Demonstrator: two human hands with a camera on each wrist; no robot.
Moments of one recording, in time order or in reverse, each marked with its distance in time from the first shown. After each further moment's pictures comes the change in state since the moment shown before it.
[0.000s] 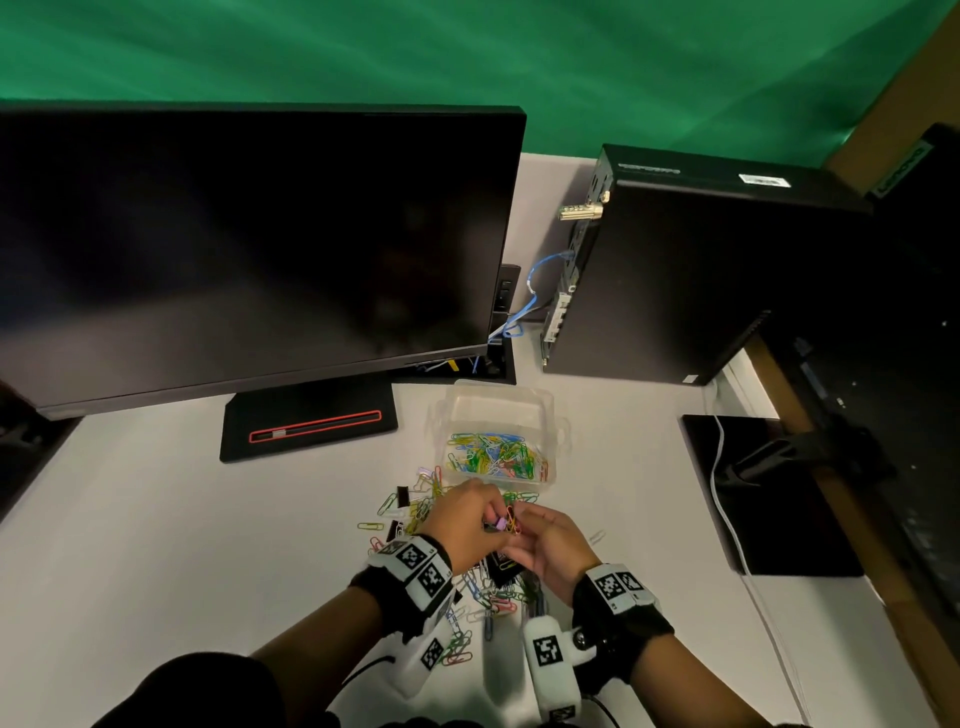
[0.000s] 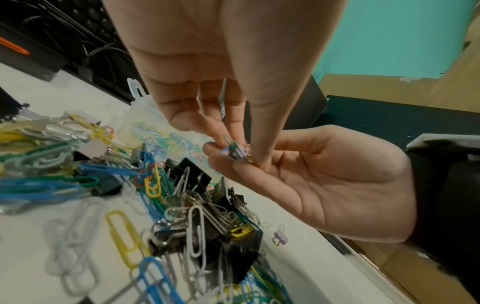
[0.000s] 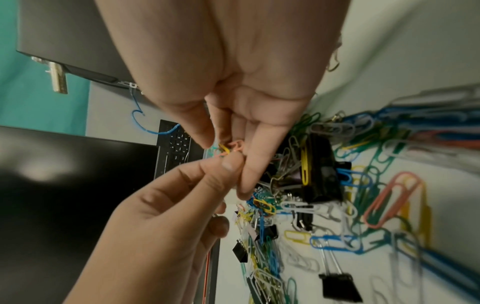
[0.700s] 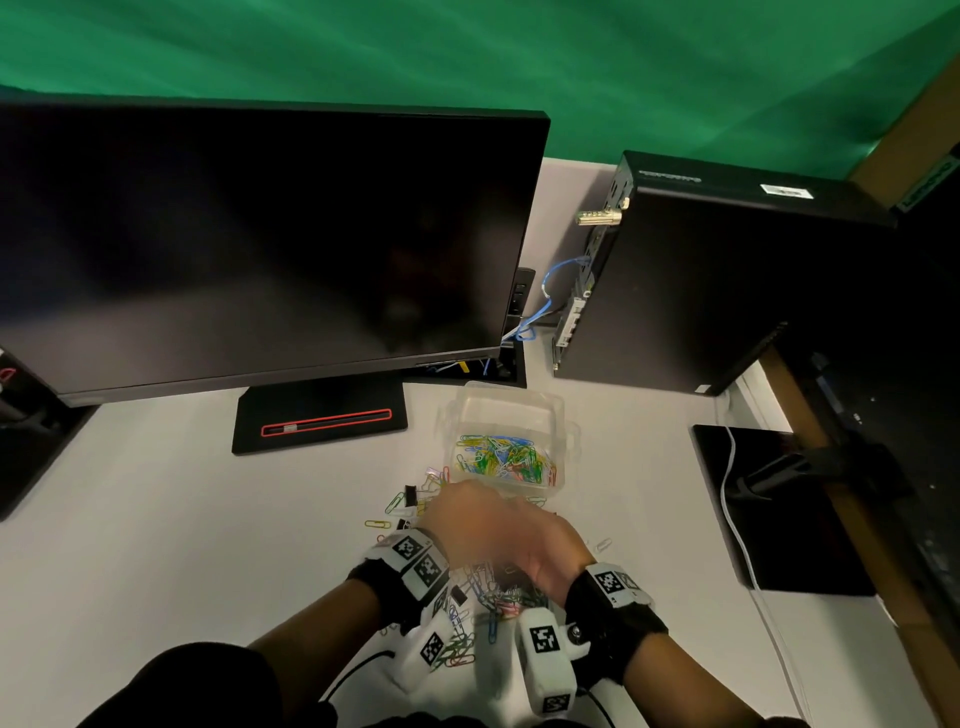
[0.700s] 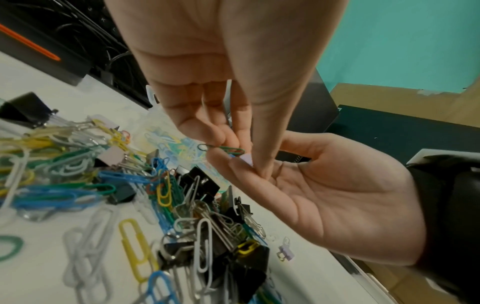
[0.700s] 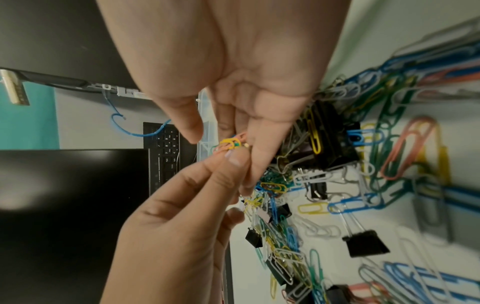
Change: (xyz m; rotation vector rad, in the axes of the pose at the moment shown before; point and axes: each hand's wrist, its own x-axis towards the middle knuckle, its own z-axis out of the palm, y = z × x) left_hand 0.003 -0.010 -0.004 -0.089 0.031 -0.034; right_hand -0.004 -0.004 0.016 0.122 -0.061 0.037
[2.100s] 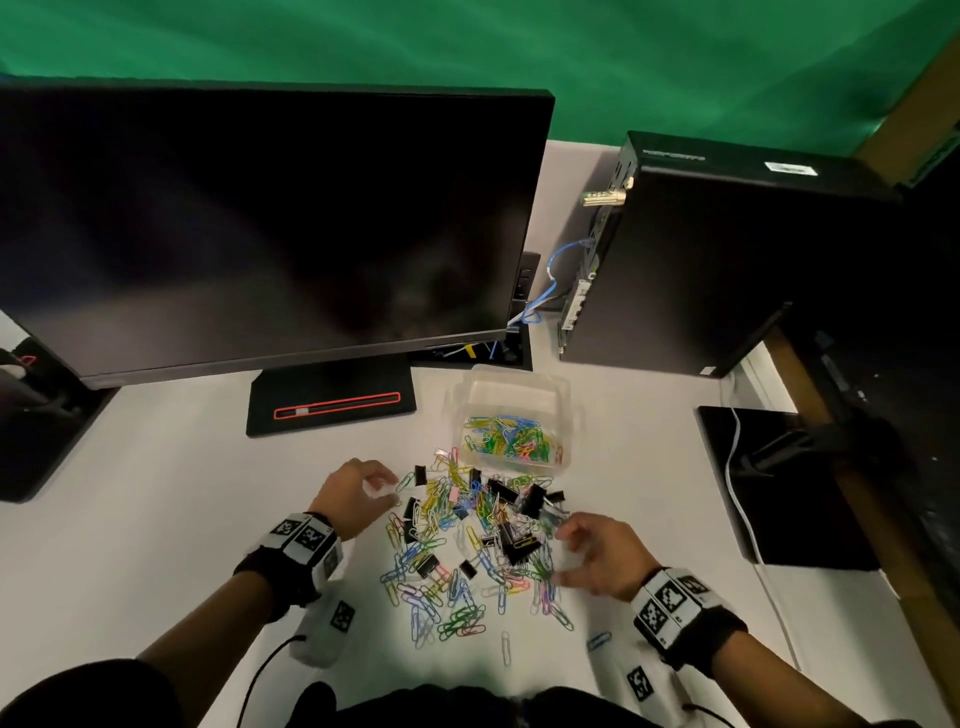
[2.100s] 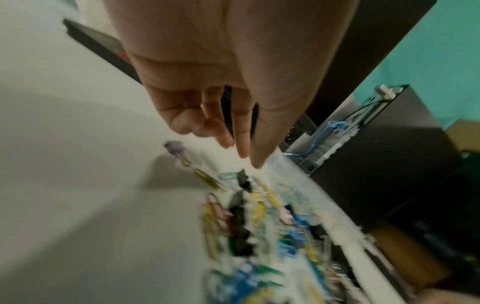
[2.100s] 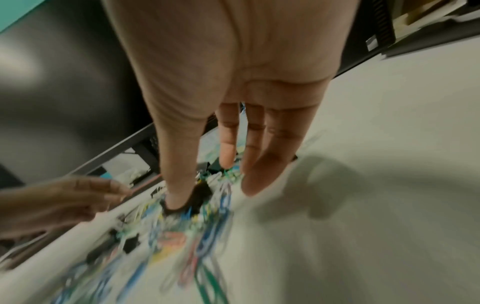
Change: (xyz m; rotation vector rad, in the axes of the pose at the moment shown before) left_hand -0.042 -0.088 -0.068 0.110 0.116 -0.300; right_hand -0.038 -0.018 -0.062 -1.413 0.048 -0.169
